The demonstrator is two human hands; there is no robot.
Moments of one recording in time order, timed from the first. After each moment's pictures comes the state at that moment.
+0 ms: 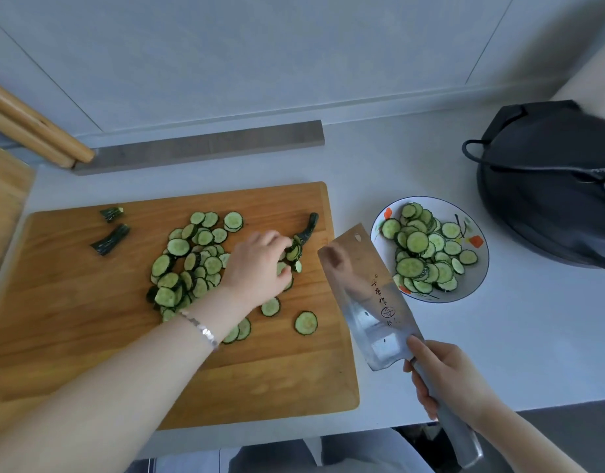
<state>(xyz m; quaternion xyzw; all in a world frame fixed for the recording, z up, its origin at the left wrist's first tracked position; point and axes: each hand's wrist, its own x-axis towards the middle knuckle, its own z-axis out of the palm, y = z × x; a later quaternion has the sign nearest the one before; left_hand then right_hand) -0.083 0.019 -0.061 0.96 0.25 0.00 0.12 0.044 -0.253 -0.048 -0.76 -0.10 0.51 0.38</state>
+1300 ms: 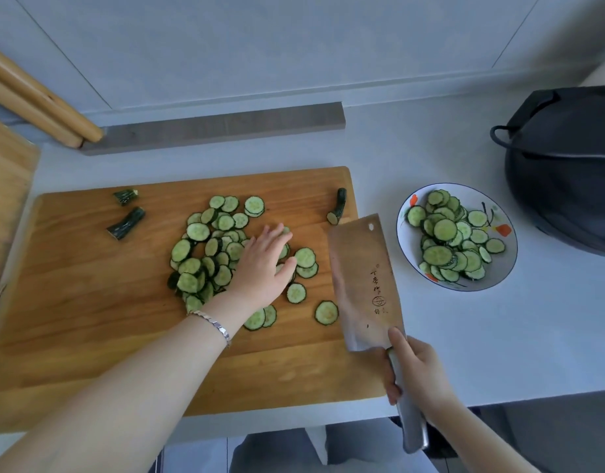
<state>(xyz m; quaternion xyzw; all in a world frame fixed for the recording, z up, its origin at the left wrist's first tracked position) -0.122 0.032 -0.098 0.91 0.32 -0.01 0.27 -0.022 -0.215 -0.074 -0.75 -0.03 0.49 0.45</state>
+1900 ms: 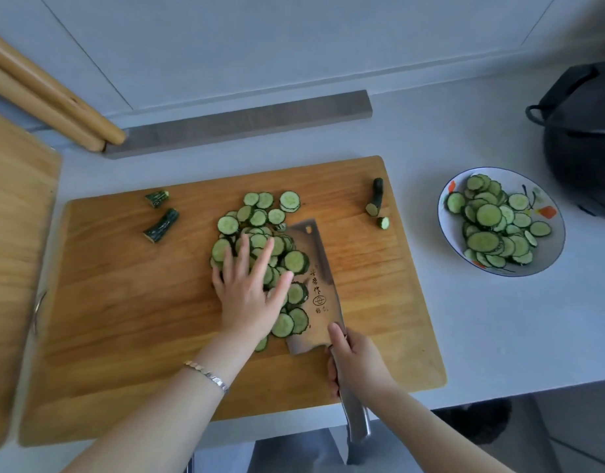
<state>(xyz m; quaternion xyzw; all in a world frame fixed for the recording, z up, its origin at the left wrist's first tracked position) -0.207 0.042 -0.103 0.87 0.44 0.04 0.21 -0.125 -0.122 -0.084 -0.73 -0.06 0.55 0.40</state>
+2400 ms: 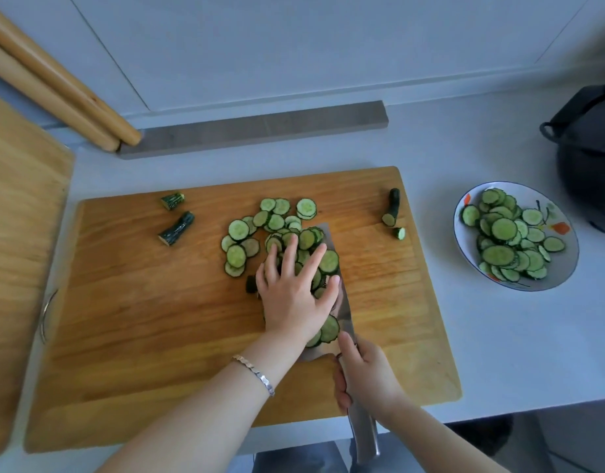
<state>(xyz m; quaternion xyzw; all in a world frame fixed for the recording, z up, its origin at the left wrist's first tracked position) -0.176 0.028 -0.103 0.89 0.42 0.10 0.18 -0.136 -0.107 -0.067 -0.70 -0.06 0.56 0.43</state>
